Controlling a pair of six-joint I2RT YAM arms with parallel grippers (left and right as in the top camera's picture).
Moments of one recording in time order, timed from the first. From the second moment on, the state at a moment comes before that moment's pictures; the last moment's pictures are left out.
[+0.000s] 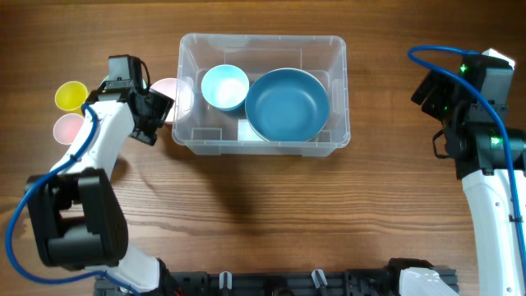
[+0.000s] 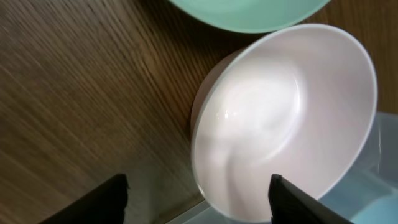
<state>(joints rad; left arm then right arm) 0.07 1.78 1.17 -0.65 0.07 -1.05 -0.07 1.22 1.21 -0.76 0.32 0.35</state>
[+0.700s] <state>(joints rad) 0.15 1.86 1.17 -0.65 0.14 -1.10 -0.07 1.22 1.21 -0.76 0.32 0.35</state>
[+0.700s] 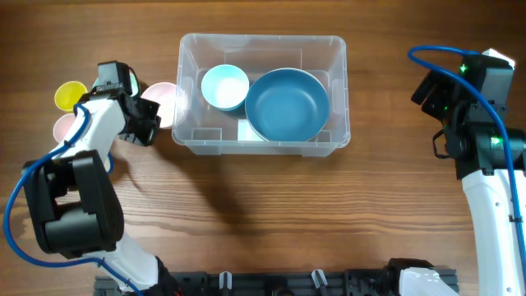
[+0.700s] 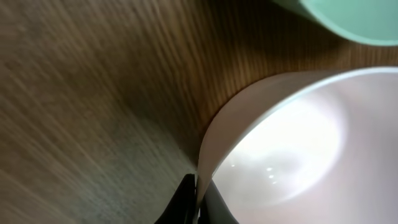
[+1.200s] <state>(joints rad) 0.16 1.28 1.17 -0.68 0.12 -1.03 -0.07 1.22 1.21 -0.76 0.32 0.35</state>
